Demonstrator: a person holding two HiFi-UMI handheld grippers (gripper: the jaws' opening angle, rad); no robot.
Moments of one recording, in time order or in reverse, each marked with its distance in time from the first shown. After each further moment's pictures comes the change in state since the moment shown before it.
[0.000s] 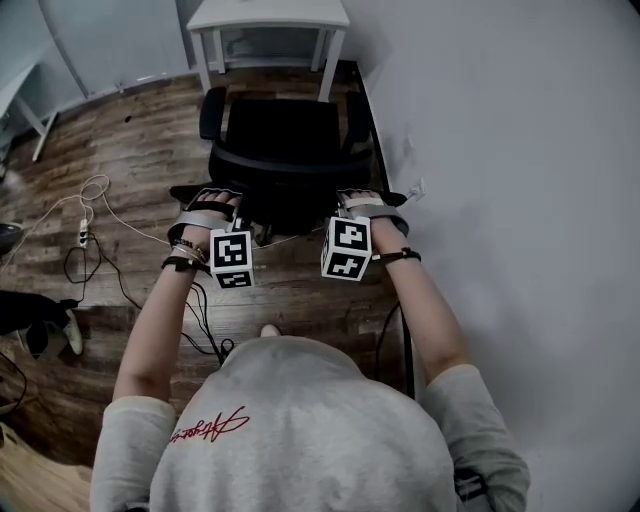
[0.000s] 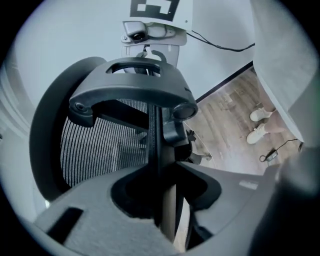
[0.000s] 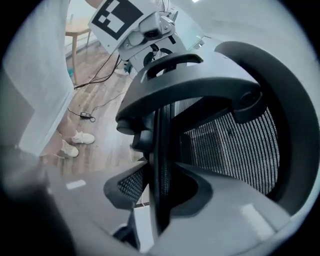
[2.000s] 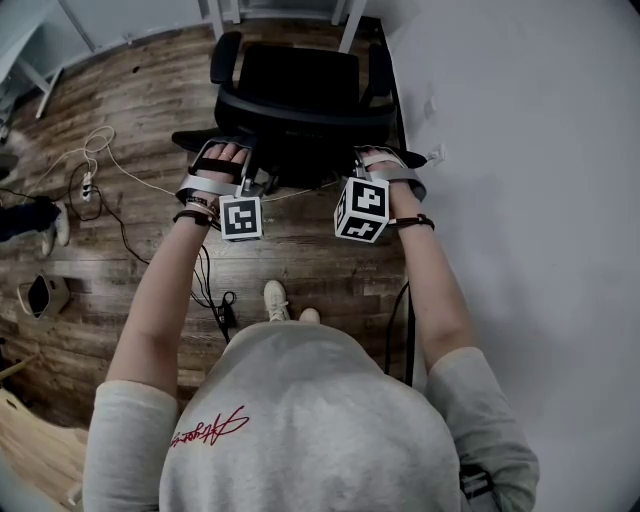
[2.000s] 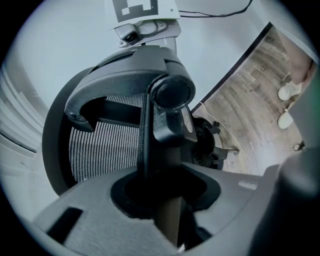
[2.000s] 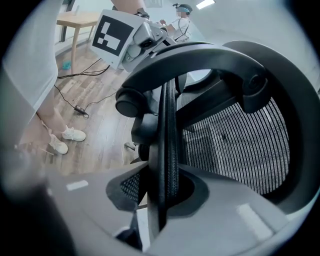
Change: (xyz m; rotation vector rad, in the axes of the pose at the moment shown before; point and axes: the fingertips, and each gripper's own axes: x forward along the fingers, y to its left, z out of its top) left arm 0.028 0.021 -0.001 0.028 0.014 0.339; right arm 0.030 -0.003 -0.013 -0.033 -0.033 -0.086
